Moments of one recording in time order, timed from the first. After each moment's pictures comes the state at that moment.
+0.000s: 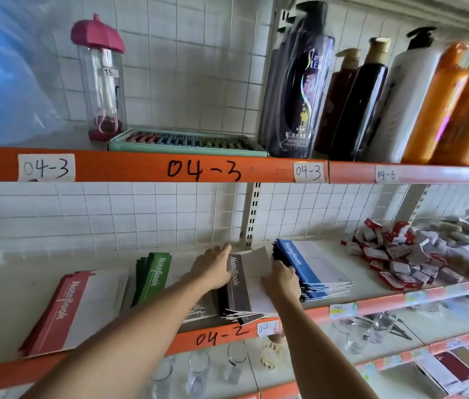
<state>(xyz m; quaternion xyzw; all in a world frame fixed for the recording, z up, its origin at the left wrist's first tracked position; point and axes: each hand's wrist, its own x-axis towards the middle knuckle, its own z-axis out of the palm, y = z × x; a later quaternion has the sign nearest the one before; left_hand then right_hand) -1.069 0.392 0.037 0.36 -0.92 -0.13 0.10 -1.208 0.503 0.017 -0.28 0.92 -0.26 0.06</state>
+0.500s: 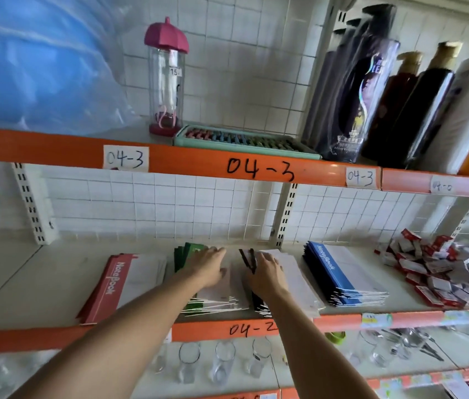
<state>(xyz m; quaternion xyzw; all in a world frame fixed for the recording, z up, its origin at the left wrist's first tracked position) -0.981 0.363 0.023 0.38 -0.92 -0.07 0.10 -1.131 0.456 0.018 -0.50 0.84 -0.20 0.03</state>
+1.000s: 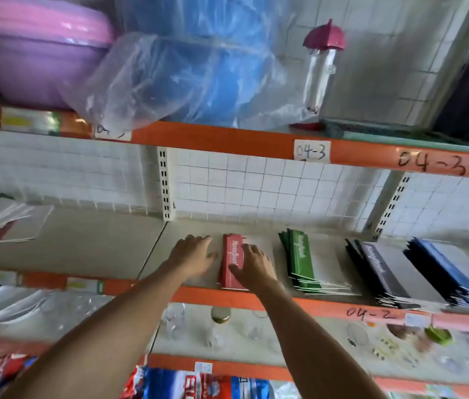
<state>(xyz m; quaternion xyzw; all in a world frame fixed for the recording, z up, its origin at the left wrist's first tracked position) -0.669 0.306 0.015 0.50 -0.86 -0.04 0.10 -0.835 0.376 0.001 -0.61 0.77 -0.16 0.10</state>
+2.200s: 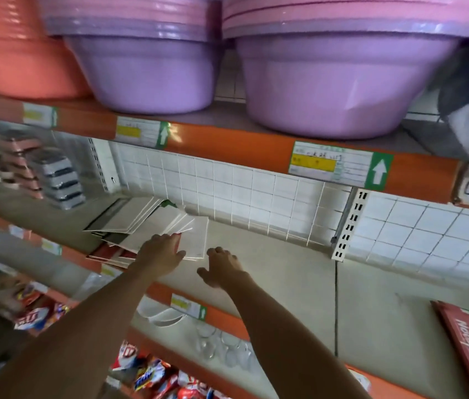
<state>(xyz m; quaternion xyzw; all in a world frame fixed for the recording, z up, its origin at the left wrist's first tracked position) -0.170 0.117 -0.001 0.70 -0.71 -0.01 0.07 -0.350 0.120 -0.017 -0.80 0.58 -0.05 0.16</state>
